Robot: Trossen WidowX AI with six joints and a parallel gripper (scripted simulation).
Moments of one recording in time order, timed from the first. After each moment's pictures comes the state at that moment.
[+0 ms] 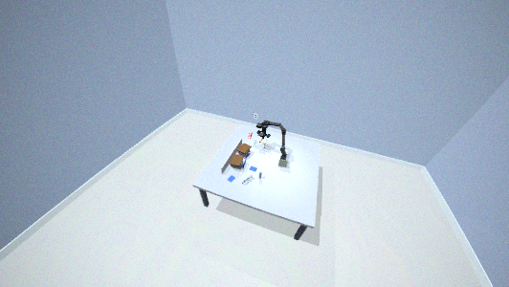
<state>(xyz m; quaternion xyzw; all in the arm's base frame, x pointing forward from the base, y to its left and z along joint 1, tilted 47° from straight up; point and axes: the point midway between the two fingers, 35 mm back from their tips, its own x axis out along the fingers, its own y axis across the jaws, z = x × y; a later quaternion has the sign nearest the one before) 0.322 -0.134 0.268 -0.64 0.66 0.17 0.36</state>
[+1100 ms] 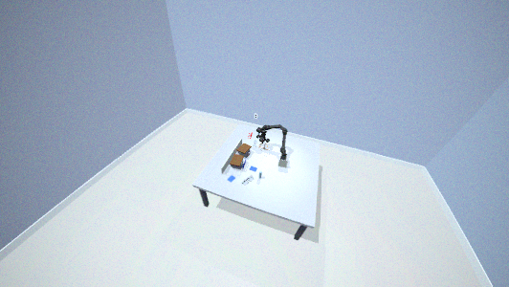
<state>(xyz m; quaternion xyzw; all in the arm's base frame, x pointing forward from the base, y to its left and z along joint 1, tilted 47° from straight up) 0.323 -0.161 0.212 -0.64 0.66 0.16 0.36</state>
